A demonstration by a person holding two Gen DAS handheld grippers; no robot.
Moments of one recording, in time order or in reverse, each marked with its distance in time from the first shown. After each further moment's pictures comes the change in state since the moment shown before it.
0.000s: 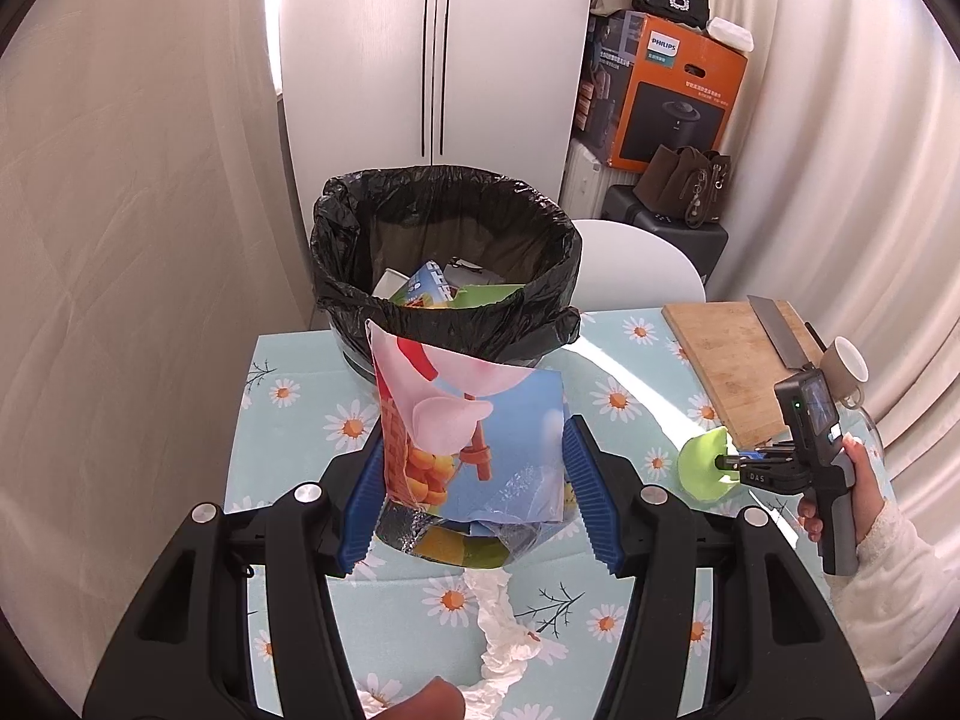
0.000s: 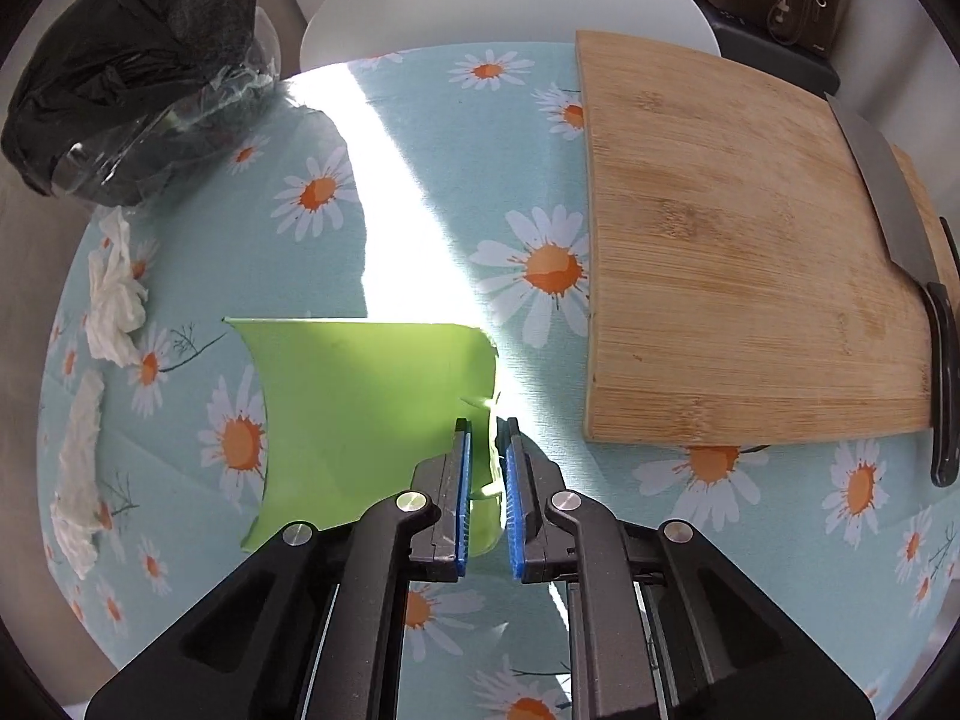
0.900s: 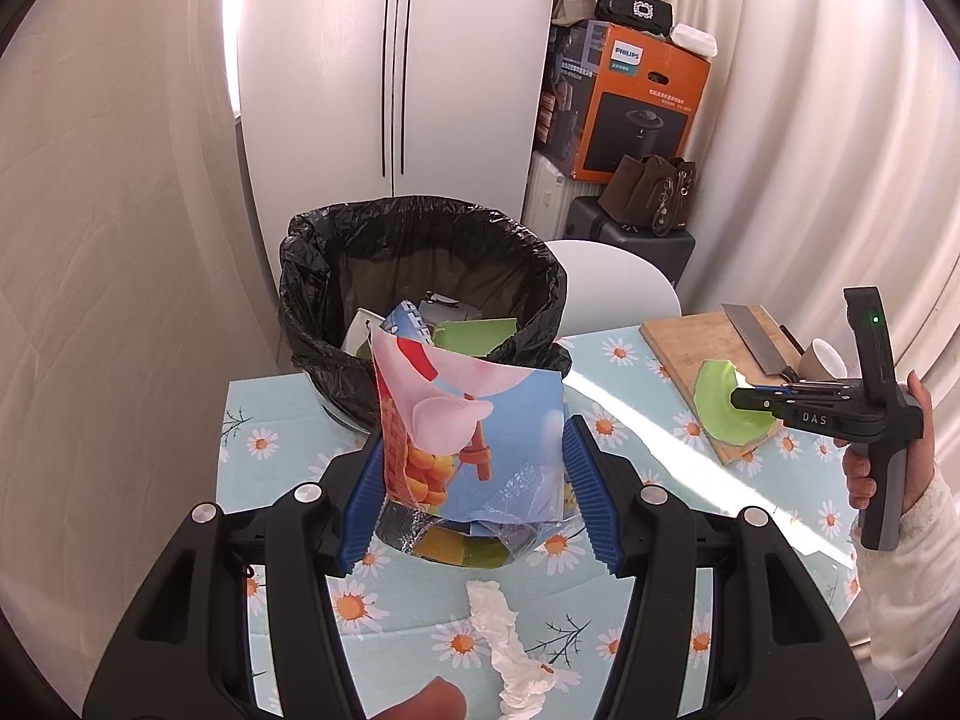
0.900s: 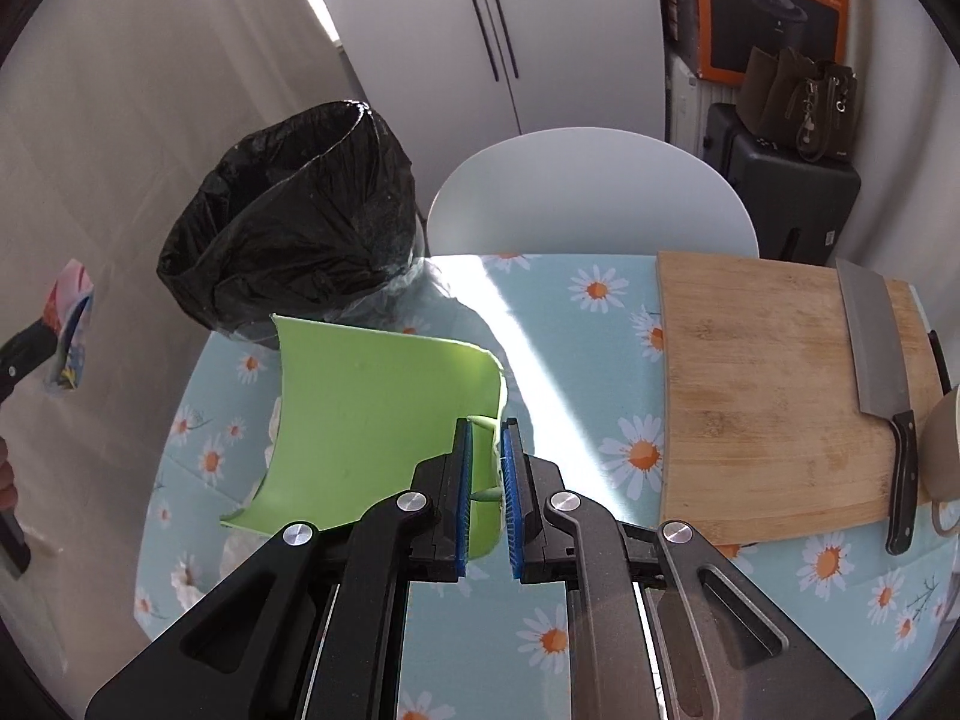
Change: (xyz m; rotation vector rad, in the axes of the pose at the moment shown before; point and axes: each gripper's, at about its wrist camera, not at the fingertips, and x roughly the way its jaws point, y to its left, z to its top) left arm 0.015 0.018 0.027 0.059 -0.027 -0.111; right arm -0.125 0.057 0.048 -0.017 -0.262 0.139
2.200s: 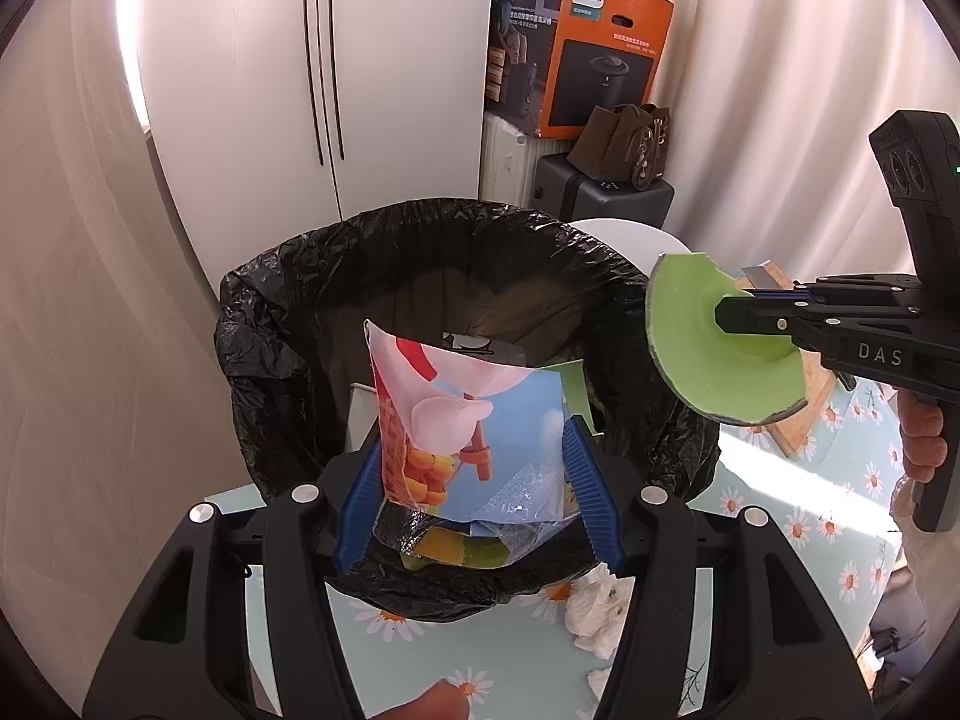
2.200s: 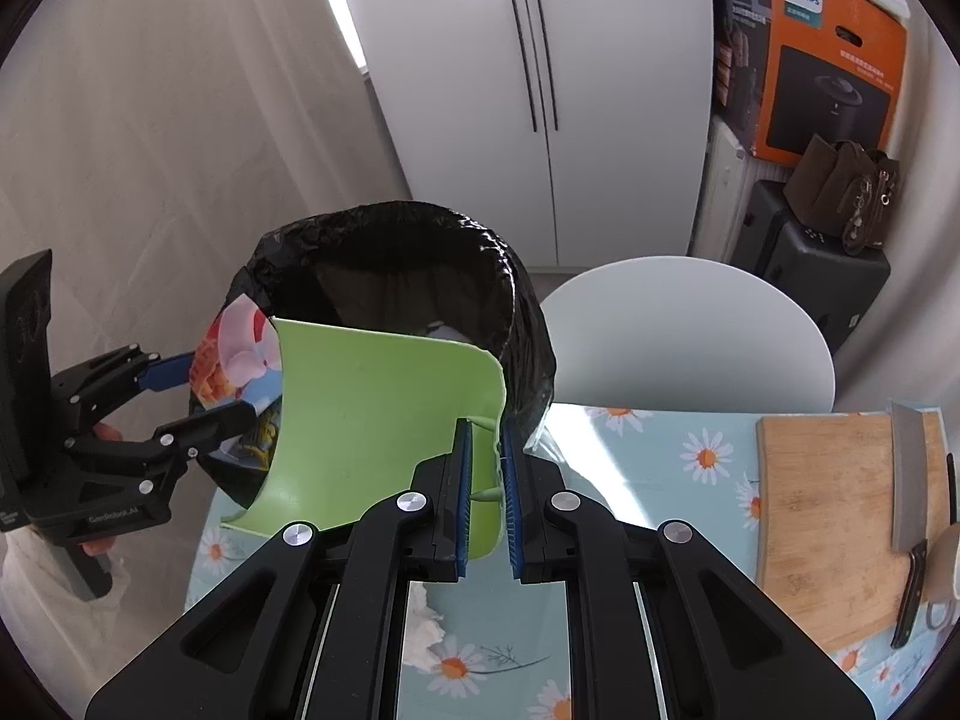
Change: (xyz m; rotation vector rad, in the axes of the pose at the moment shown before) left arm 0.126 0.060 0.073 0.157 0.100 -0.122; right arm 0.051 0.119 0.122 -0.054 -0.067 -0.039
